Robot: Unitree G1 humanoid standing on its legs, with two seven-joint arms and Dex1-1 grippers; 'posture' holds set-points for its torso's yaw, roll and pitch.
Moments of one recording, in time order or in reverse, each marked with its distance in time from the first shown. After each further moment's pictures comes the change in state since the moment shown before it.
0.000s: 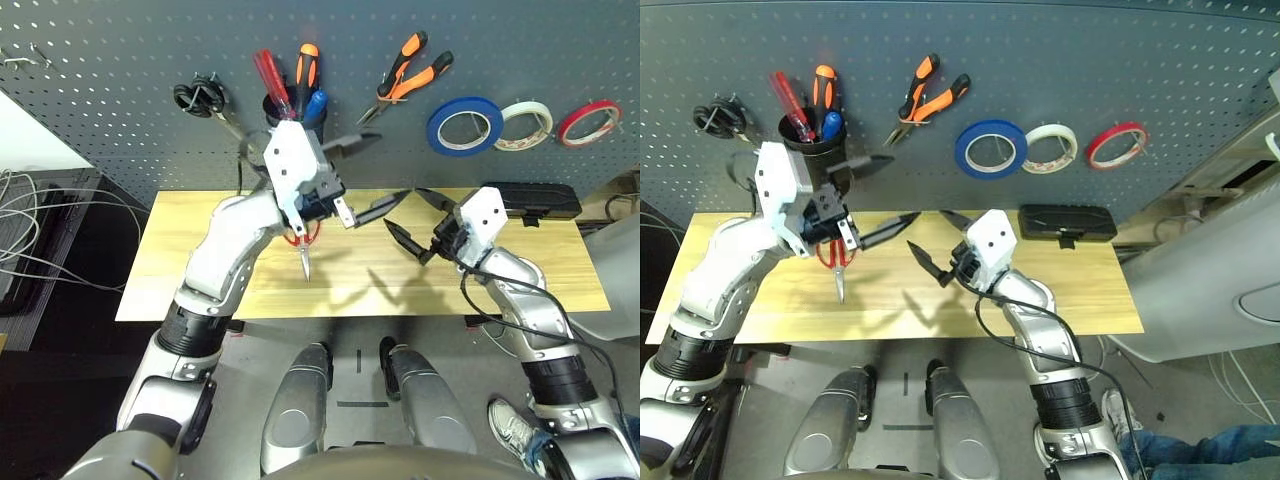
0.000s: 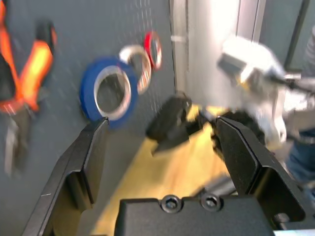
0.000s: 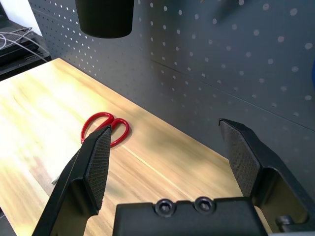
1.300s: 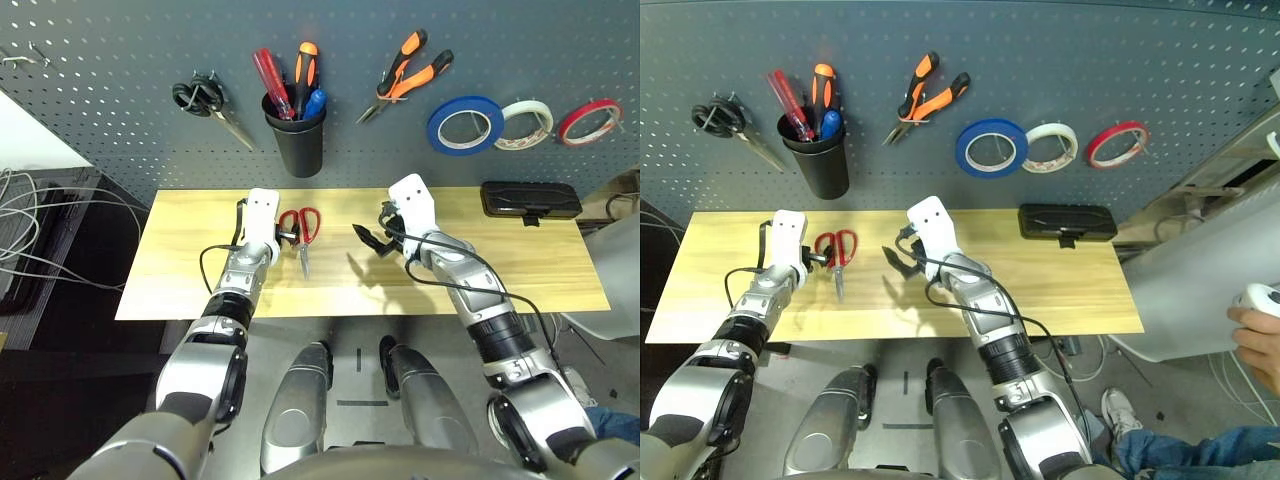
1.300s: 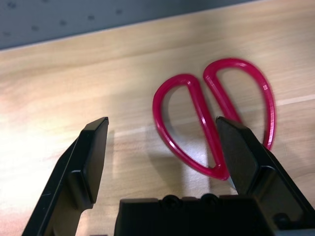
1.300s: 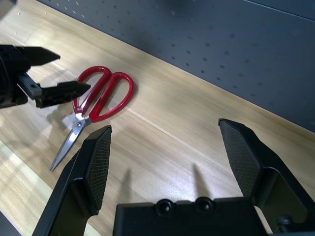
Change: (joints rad) left arm -0.235 -0.177 0.260 1.297 0.280 -0.227 0.693; right arm -0.238 0.187 0.129 0.258 -0.138 0.331 -0.181
